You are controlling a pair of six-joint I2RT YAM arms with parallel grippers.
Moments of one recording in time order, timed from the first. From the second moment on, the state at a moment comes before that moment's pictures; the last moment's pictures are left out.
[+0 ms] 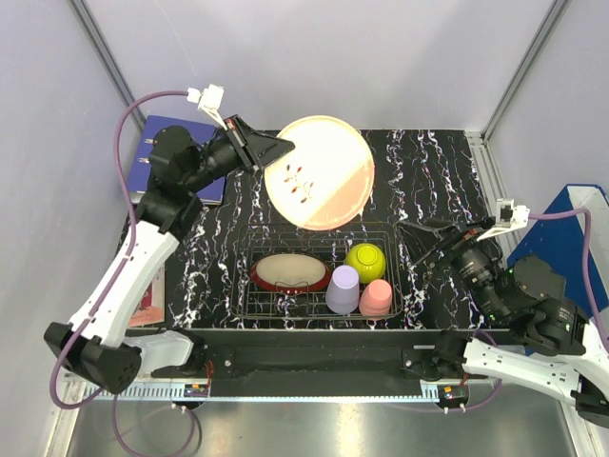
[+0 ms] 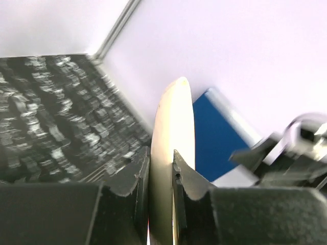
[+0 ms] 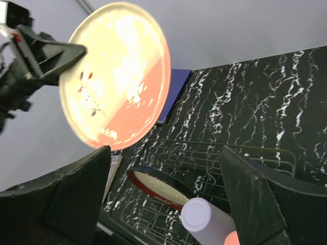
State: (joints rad) left arm -0.44 1.19 1.40 -0.15 0.52 -0.71; right arm 1.12 0.50 1.03 -0.44 0.66 0.51
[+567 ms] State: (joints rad) left arm -0.43 1.25 1.23 0.40 0.70 -1.16; right arm 1.12 0.73 1.08 -0.32 0.60 0.51
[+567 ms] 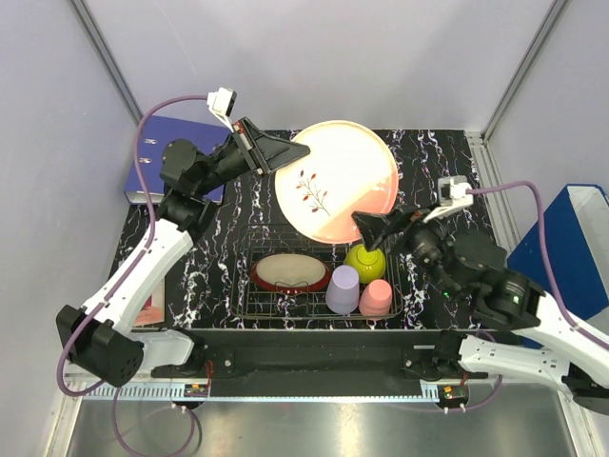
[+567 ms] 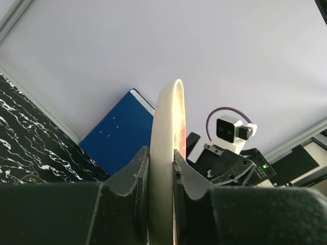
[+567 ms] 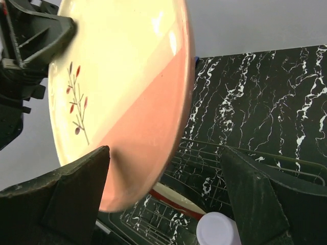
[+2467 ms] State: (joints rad) left arm -0.26 0.75 0.78 -0.15 0.36 -0.83; right arm -0.24 2.01 1.71 -0.31 -0.29 0.95
